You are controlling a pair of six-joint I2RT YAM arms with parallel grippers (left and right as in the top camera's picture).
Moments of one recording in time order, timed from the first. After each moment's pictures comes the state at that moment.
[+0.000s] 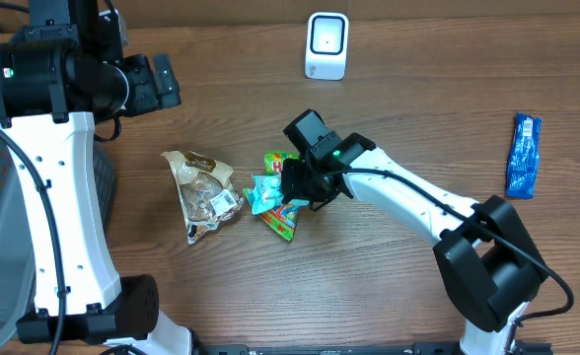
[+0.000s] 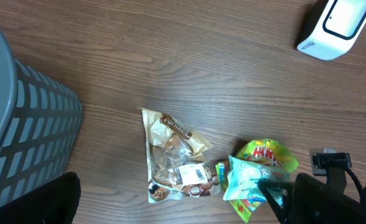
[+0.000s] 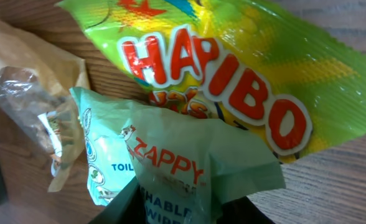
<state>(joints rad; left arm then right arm) 0.07 1.76 2.29 -1.61 0.03 -0.21 0.70 1.95 1.40 -0.65 -0.27 0.75</state>
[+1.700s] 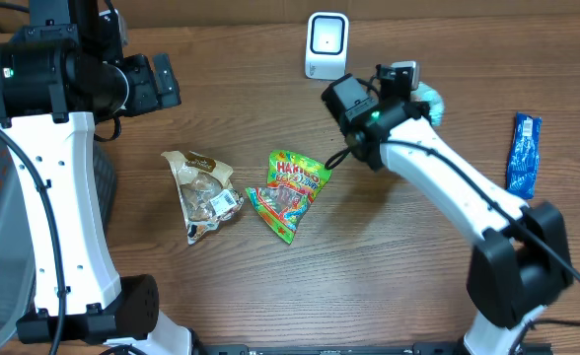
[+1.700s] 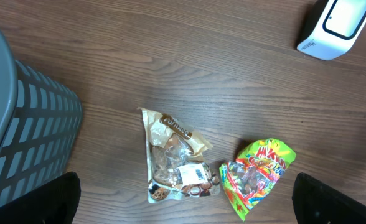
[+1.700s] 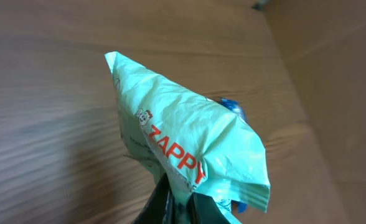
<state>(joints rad) 0.07 1.76 2.29 -1.61 0.03 -0.21 0.52 1.92 1.56 -1.02 0.98 0.56</state>
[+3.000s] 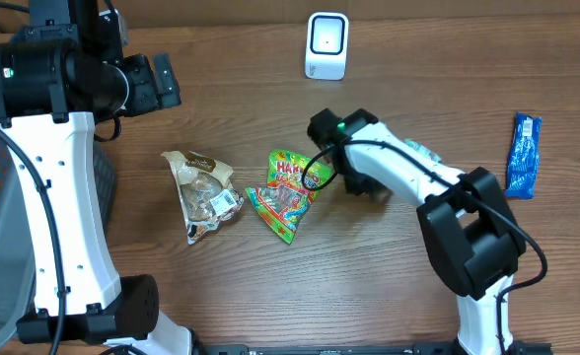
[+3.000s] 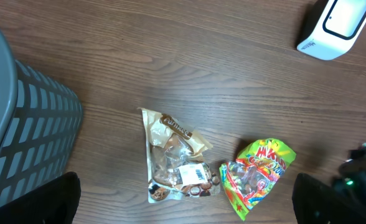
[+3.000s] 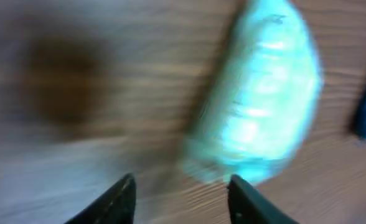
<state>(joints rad) 0.07 1.76 2.29 -1.61 0.03 -0.21 0.60 2.10 1.55 -1.19 0.45 0.53</state>
